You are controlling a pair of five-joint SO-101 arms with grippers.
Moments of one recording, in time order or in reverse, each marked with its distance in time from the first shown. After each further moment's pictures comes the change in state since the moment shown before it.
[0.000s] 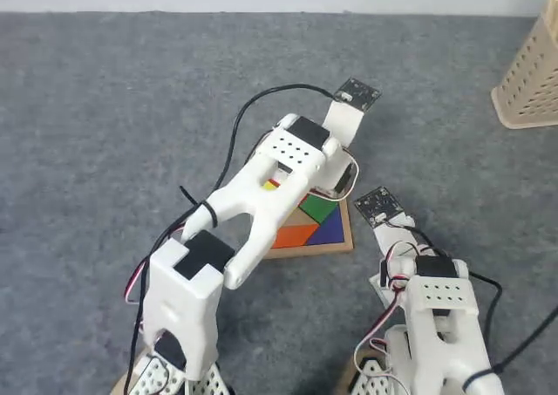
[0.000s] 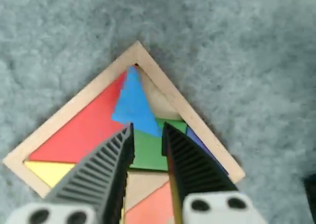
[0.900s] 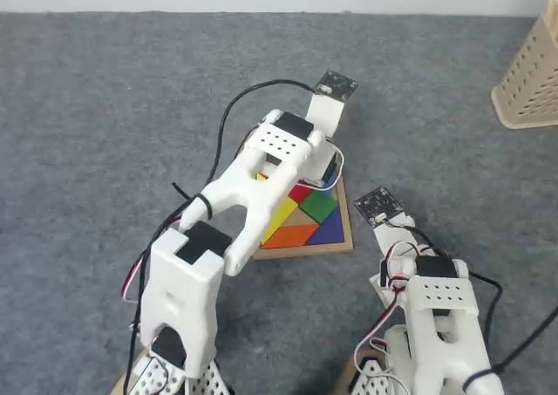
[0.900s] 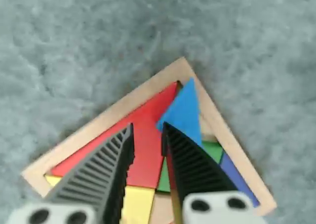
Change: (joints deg) left arm -4.2 4.8 -1.1 -4.4 0.3; right arm 0.0 0.0 0.0 0.0 0.0
